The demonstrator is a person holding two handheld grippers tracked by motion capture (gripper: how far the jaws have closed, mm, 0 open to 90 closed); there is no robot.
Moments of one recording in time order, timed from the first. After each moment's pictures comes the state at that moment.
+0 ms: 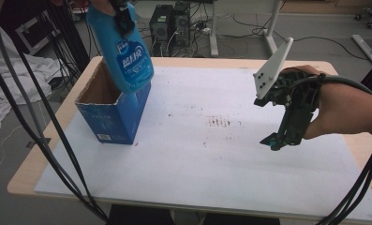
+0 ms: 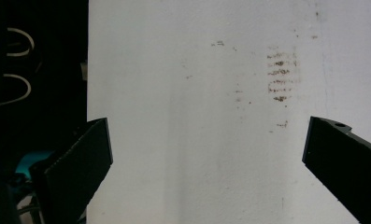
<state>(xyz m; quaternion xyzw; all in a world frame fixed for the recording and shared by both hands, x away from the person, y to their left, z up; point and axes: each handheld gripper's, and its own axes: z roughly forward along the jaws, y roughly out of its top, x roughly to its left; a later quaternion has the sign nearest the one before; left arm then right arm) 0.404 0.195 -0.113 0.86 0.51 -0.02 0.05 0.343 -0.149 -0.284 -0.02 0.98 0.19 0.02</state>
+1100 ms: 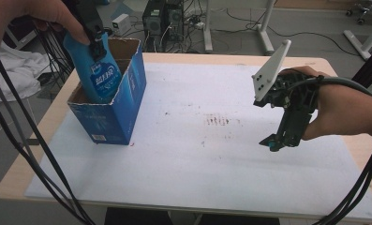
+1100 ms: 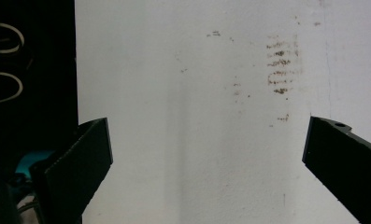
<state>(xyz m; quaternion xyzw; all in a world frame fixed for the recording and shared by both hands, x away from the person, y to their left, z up) 0.433 0.243 -0.193 0.87 0.50 -0.03 -0.02 0.350 -0.144 -0.294 0.00 0.99 0.17 0.02</state>
